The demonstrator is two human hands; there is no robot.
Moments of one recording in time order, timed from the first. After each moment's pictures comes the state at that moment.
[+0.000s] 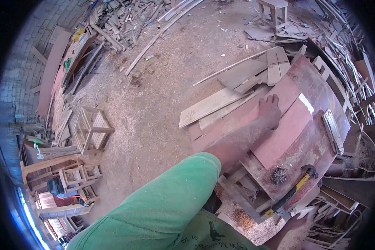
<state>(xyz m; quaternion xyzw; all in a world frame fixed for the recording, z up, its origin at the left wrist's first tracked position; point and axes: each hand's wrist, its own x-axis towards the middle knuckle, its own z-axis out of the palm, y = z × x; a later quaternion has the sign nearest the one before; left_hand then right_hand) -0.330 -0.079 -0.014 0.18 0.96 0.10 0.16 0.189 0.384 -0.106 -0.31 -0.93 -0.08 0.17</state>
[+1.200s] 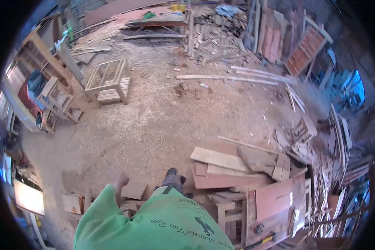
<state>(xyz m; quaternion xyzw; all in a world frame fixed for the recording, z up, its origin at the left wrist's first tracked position) 0.426 -0.697 -0.121 -0.60 0.74 0.17 0.25 0.061 -0.111 -0.110 -0.26 -0.66 0.49 -0.51</state>
